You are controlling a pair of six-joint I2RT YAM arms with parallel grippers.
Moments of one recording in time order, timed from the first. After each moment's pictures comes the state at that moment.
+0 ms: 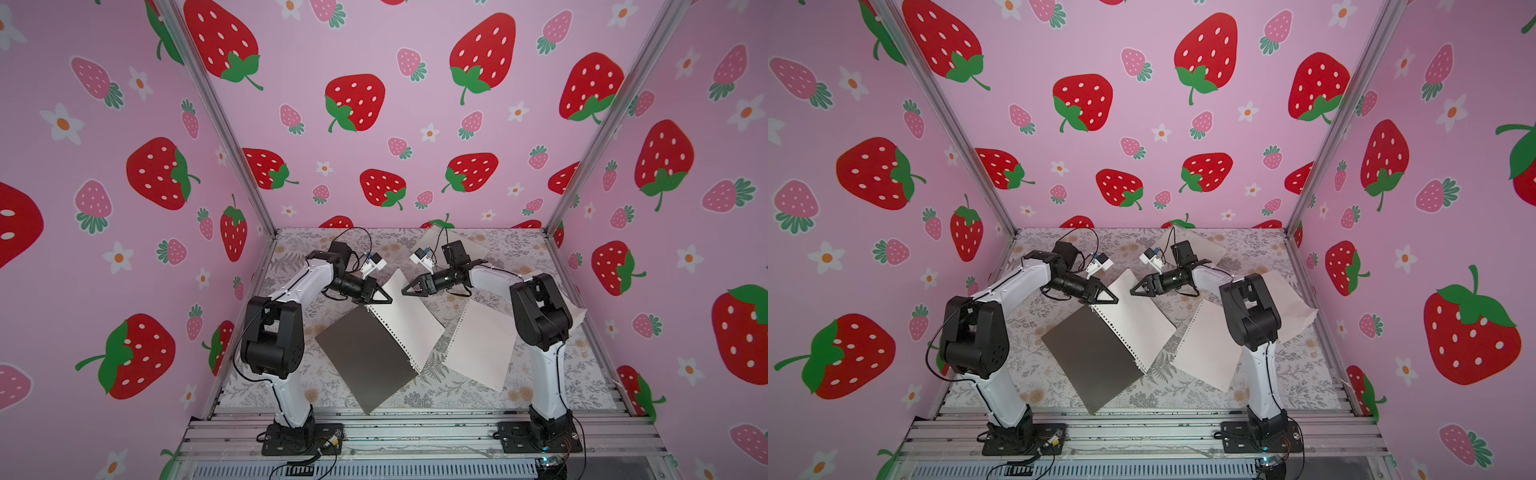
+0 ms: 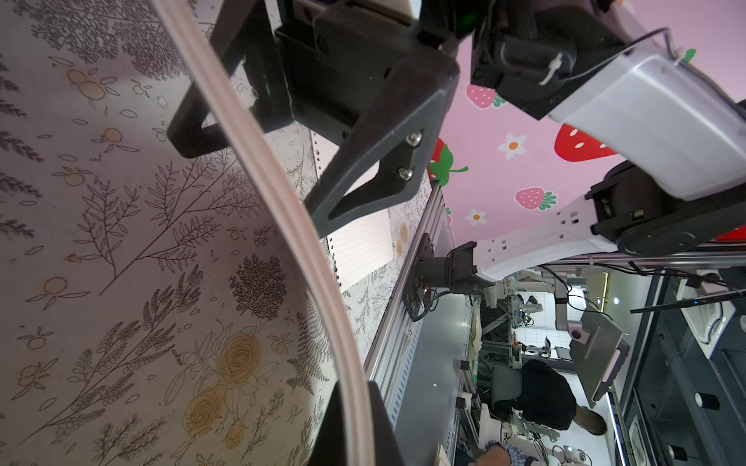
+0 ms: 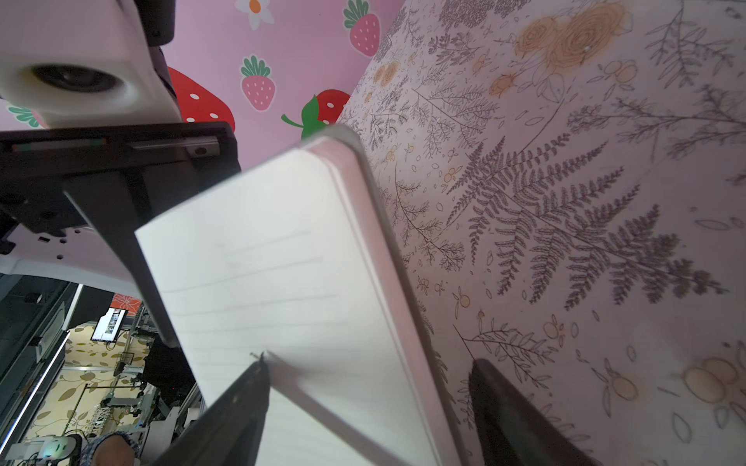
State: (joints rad) left arm -0.19 1.83 1.41 -1.02 1.11 0.24; right arm 0.44 2.15 1.52 -0.30 -1.11 0.10
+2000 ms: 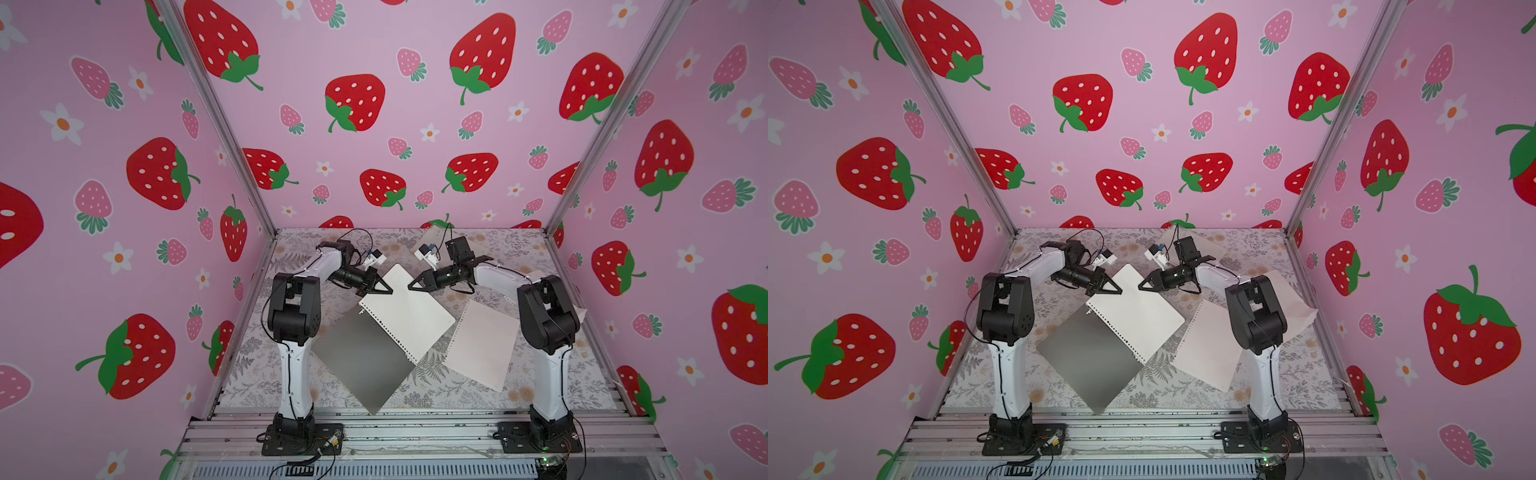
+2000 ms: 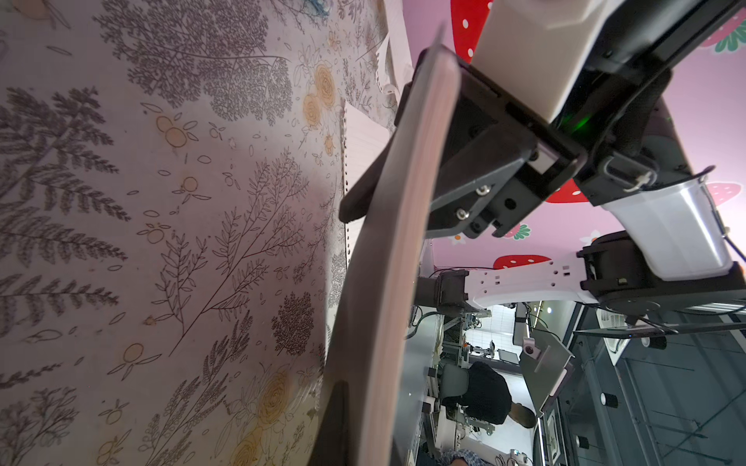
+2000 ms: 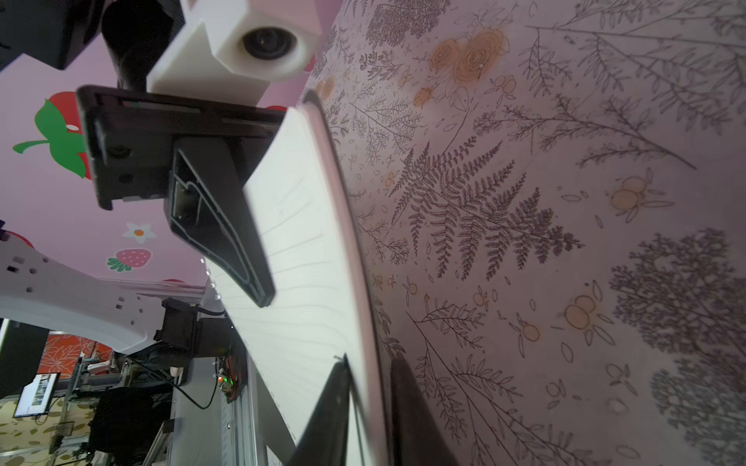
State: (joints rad) left arm -0.17 2.18 1.71 -1.16 1.19 0.28; right arm 0.46 2.10 1.52 -0.35 -0.91 0.17
